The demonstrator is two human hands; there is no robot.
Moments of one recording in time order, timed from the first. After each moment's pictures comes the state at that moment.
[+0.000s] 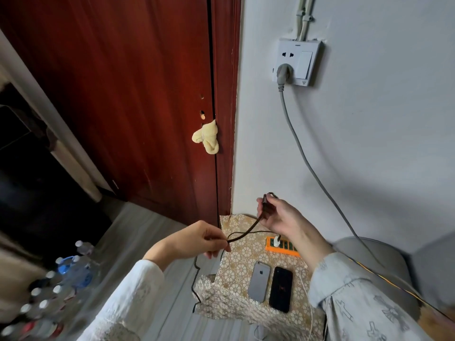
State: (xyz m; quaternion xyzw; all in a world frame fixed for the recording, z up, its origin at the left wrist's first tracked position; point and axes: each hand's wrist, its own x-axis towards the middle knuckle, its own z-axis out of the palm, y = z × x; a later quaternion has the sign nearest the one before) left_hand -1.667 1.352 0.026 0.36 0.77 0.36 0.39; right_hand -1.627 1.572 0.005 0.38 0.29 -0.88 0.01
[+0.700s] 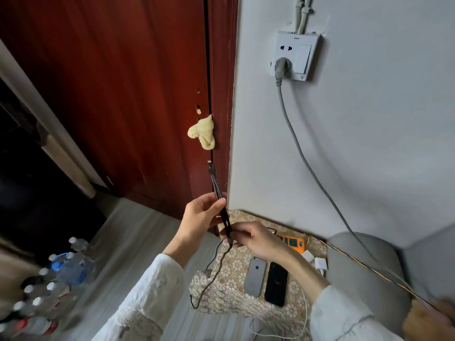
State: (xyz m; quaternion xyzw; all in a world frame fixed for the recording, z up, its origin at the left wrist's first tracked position) left_hand -1.662 1.389 0.015 0.10 0.63 0.73 0.23; right_hand -1.585 1.524 -0.003 0.05 0.82 -0.56 0.12
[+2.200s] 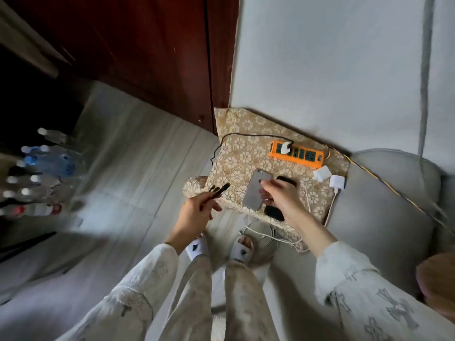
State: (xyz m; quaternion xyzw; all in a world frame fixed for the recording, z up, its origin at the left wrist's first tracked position) left_hand -1.620 1.376 -0.214 0.01 0.82 0.46 0.34; right_hand -1.577 1.579 -0.219 0.44 0.64 -0.61 0.15
